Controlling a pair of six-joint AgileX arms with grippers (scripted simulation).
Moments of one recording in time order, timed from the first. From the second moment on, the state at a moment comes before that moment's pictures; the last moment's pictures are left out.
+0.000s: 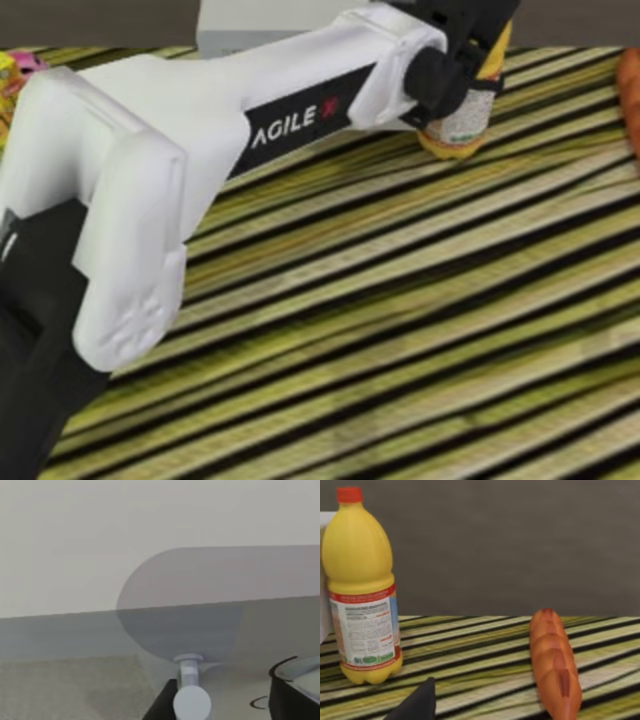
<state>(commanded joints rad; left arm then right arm) -0.73 2.48 2.19 -0.50 -0.53 -0.44 0.00 0.00 0.00 0.00 0.00 0.00</state>
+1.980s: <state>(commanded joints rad) -0.66 2.72 2.91 -1.32 -0.31 -0.60 0.00 0.00 0.00 0.00 0.00 0.00</state>
